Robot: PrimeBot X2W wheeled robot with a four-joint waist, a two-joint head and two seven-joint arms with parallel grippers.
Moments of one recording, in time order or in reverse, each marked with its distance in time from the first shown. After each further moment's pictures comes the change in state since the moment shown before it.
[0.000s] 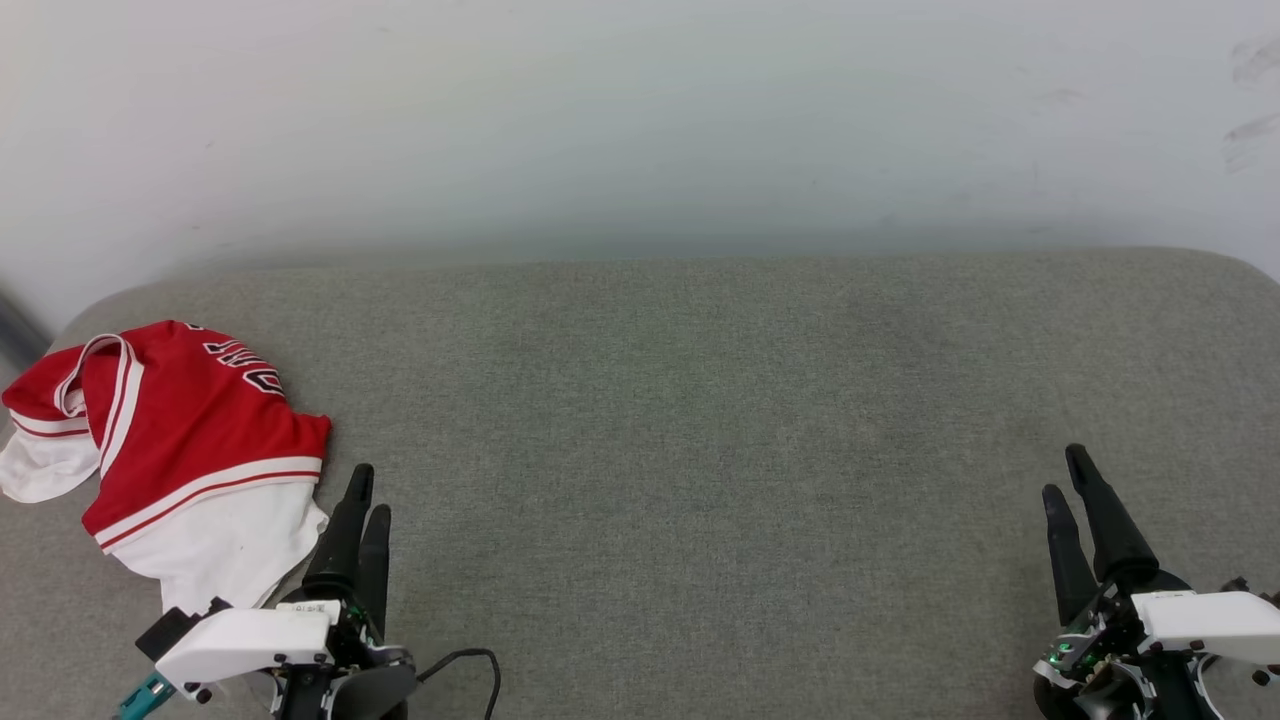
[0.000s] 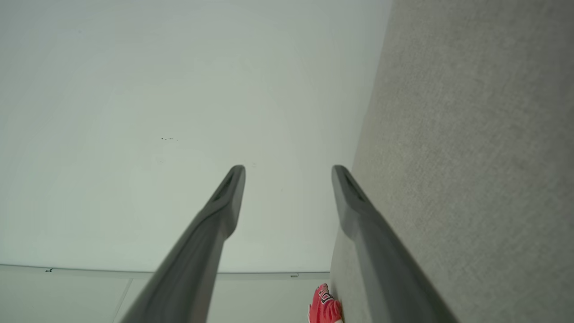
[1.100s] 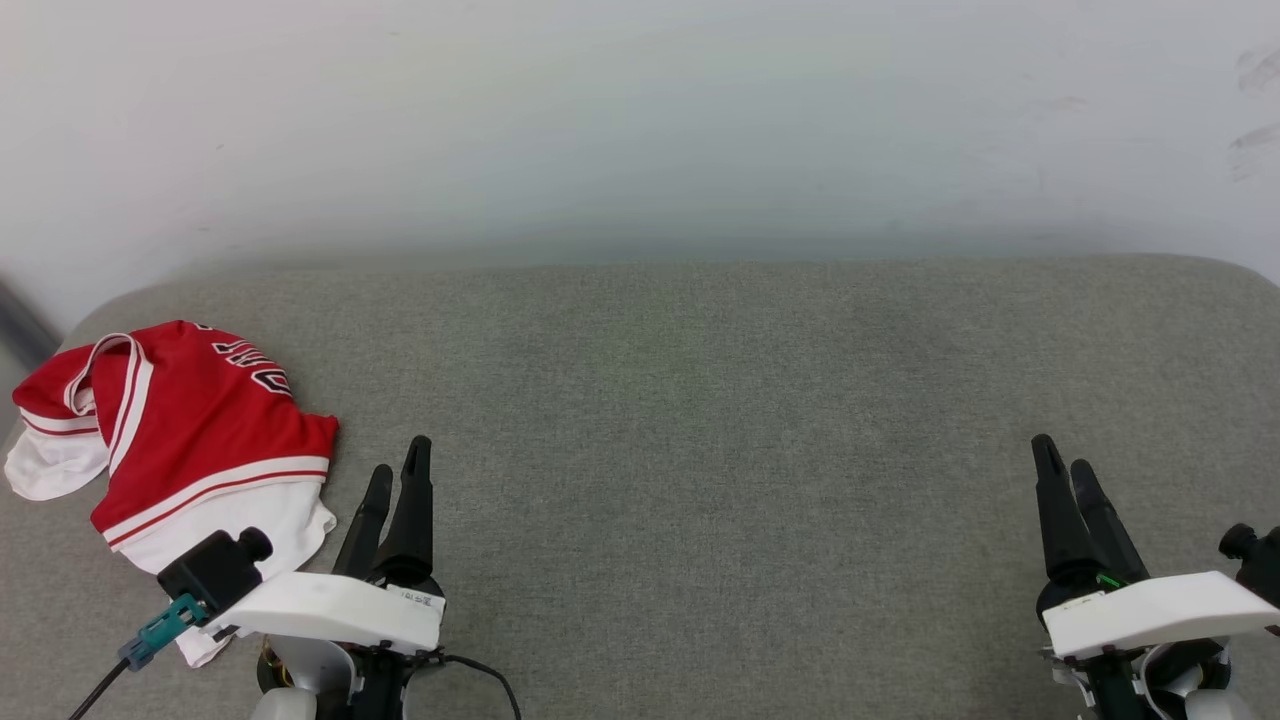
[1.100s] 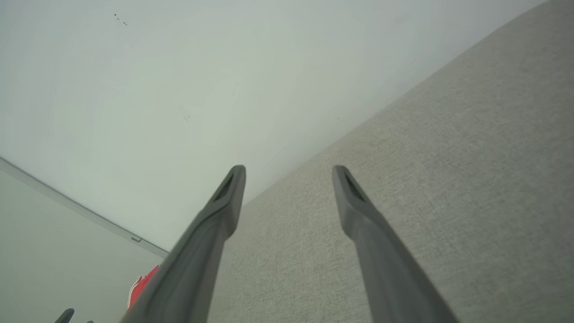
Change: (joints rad) left arm -0.021 0.004 -0.087 -0.063 0.685 0.001 -0.133; right arm 0.012 -0.023 0.056 -0.071 -0.748 0.000 -0.141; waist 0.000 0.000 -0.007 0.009
